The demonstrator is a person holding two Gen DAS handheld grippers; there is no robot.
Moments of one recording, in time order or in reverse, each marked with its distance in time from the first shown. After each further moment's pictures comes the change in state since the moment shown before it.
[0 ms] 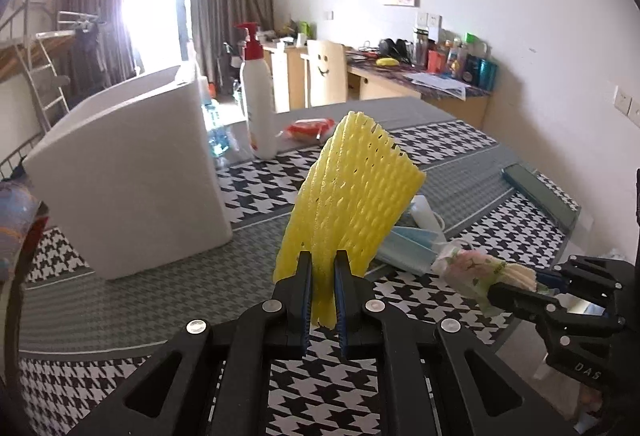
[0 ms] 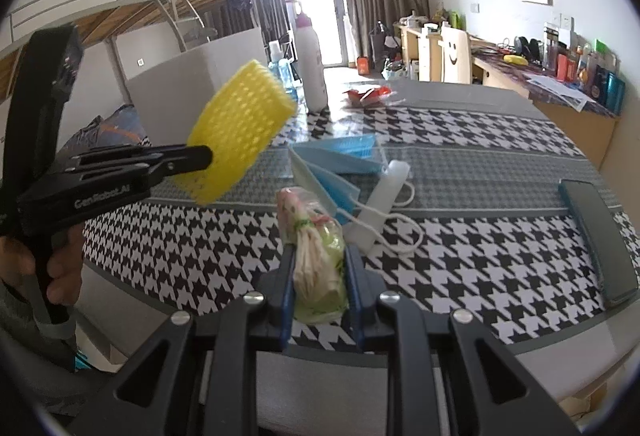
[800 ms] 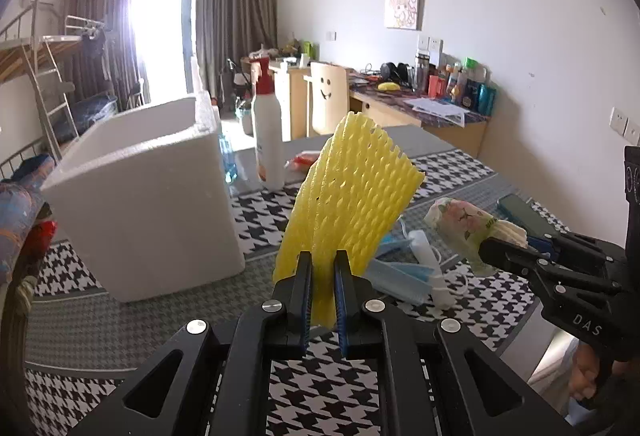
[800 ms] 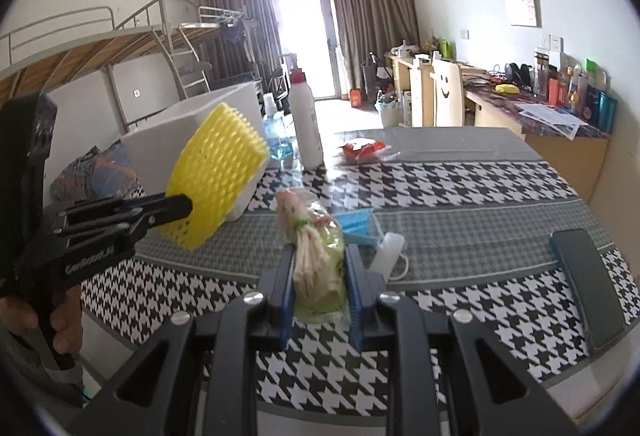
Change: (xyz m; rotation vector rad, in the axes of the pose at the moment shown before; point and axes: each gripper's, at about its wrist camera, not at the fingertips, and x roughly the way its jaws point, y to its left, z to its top) left arm -0.020 0.009 0.017 -0.017 -0.080 -0.008; right arm -0.003 -0.008 0.047 0.026 -0.126 -0.014
